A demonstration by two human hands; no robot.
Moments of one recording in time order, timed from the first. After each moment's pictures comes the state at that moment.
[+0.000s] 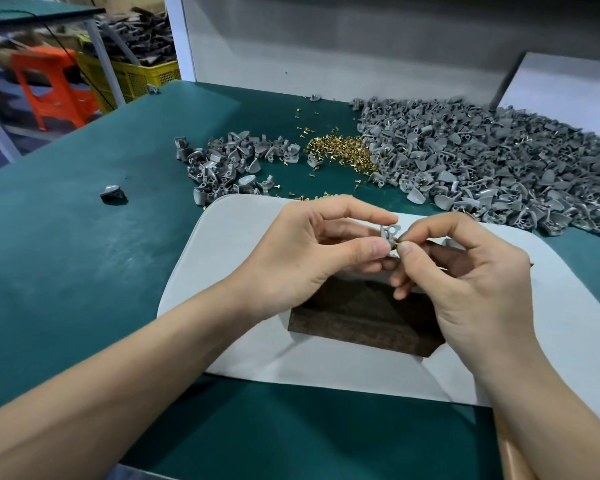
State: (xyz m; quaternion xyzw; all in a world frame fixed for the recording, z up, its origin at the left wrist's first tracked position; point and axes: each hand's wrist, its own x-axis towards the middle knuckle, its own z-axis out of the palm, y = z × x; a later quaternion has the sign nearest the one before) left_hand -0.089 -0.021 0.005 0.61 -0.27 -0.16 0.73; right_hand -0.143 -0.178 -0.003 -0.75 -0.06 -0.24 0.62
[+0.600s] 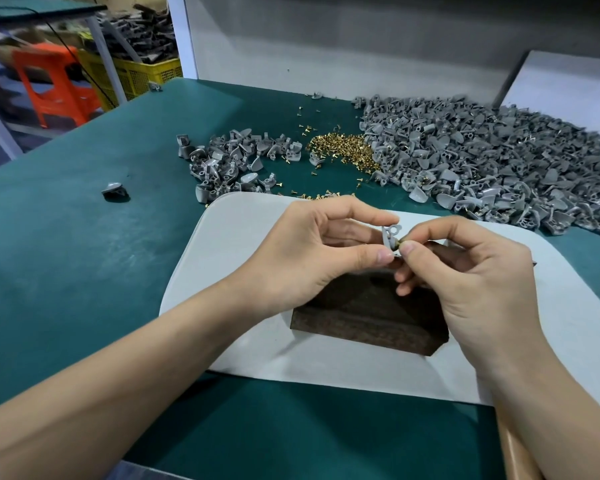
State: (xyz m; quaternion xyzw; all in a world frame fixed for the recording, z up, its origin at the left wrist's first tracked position) left_hand -0.088 -0.020 0.005 0.66 -0.28 -0.13 0.69; right_hand -0.141 -0.179 -0.002 -0.73 -0.03 -0.21 0.65
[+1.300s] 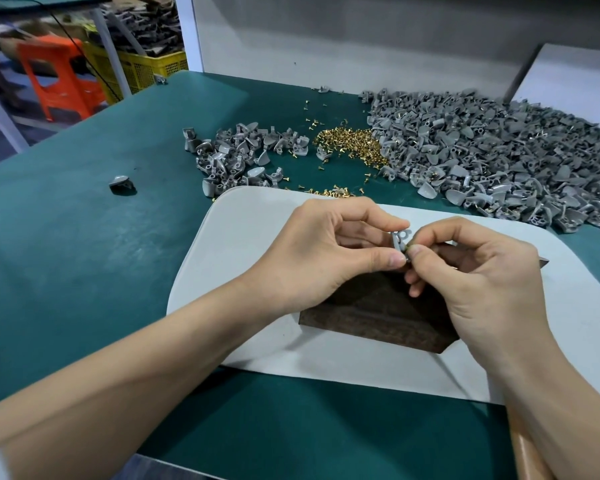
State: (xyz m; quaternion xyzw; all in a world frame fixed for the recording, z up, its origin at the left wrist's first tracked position) left_hand -0.089 -0.024 0.002 0.67 -0.30 -0.10 0.67; right_hand -0.140 -0.180 -0.005 -0.76 -0.02 -0.20 0.62
